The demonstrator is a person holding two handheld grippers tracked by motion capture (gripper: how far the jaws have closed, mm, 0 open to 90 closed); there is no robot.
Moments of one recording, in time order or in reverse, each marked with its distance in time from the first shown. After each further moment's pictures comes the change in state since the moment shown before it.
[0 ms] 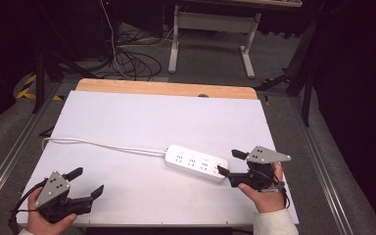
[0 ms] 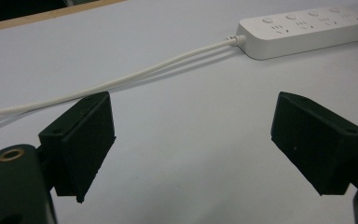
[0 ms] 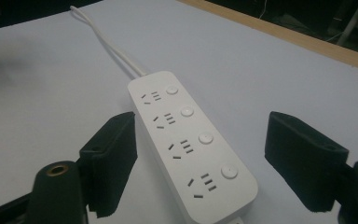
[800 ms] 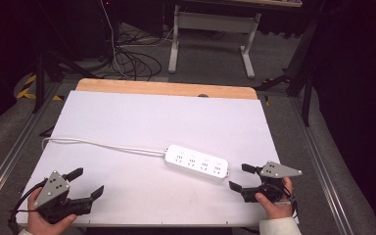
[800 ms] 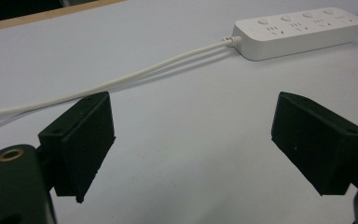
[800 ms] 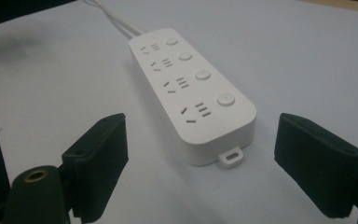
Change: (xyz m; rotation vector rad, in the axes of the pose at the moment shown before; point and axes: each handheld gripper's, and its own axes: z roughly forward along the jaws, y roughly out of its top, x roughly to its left) left arm 0.000 0.001 -0.001 0.000 -0.012 0.002; right arm -0.023 -0.066 -0.009 -0.002 0.084 0.056
